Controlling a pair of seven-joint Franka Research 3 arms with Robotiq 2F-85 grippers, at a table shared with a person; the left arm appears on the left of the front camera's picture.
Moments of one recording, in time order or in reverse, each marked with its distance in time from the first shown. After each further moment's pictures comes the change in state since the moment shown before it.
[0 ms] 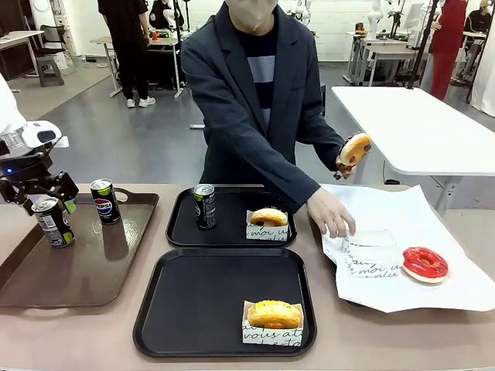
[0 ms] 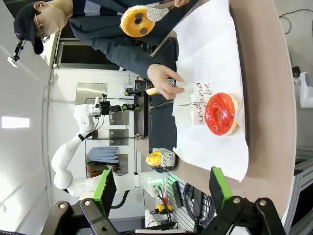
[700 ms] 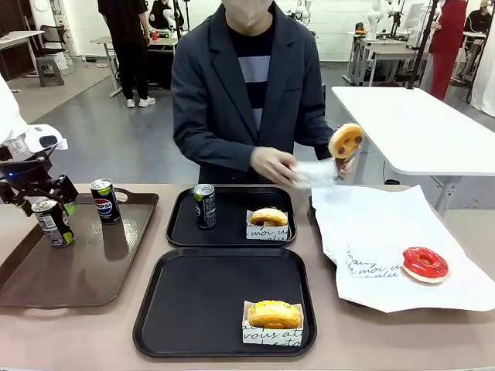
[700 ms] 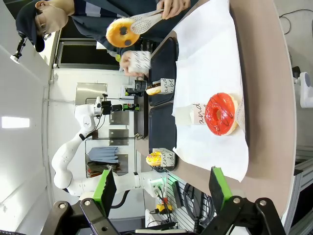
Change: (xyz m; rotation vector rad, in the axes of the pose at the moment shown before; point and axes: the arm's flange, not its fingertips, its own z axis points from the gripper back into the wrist) left arm 0.002 0.003 -0.008 0.049 -0.031 0.017; right arm 0.000 0.000 0.000 0.000 0.000 0.000
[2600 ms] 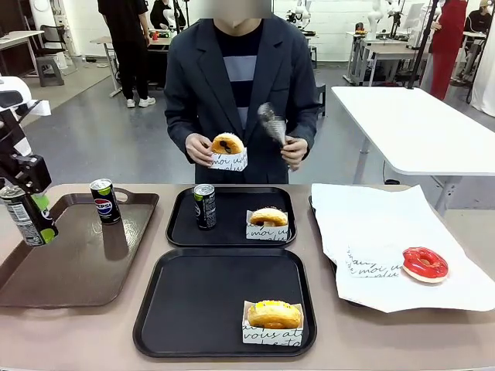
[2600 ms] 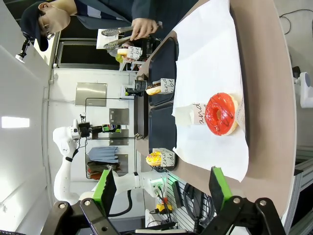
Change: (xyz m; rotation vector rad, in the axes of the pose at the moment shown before) left arm -0.127 -0.074 0.149 -0.025 -0.027 -0.142; right arm 0.000 0.000 0.000 0.000 0.000 0.000
